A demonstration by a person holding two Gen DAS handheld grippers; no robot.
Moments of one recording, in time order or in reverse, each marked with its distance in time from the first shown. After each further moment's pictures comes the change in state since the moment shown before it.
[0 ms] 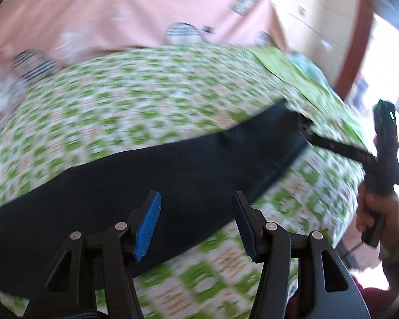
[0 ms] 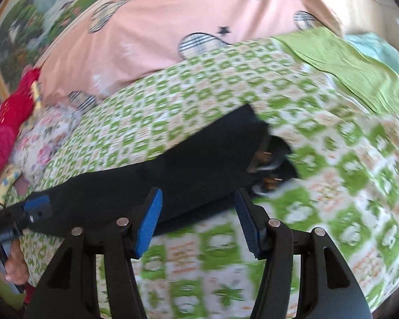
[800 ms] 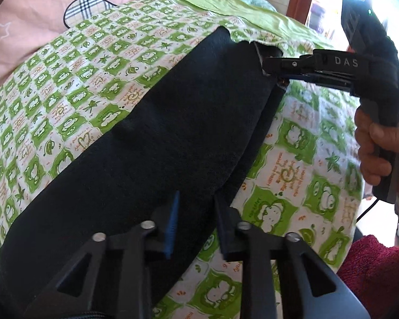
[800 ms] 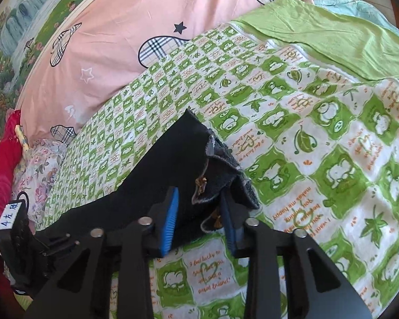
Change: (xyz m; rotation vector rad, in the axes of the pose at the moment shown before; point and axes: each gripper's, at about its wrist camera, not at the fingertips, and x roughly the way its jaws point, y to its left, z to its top) left arm 0.120 -0.070 0.026 0.325 0.234 -0.128; right arm 0.033 -0.051 0.023 0.171 0.028 0.027
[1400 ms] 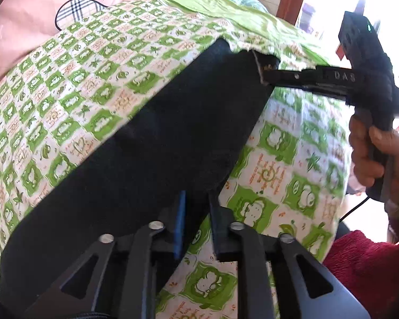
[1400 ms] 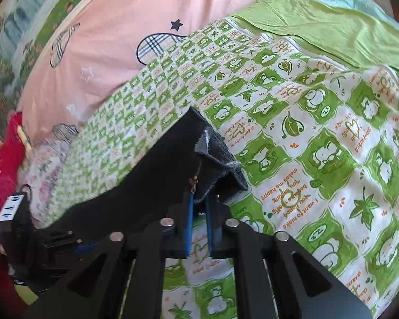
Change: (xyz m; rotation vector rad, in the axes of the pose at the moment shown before) left arm -0.017 0.003 0.009 0.002 0.004 -0.069; right arm -0.018 -0.011 -0.006 0.048 0.010 0.028
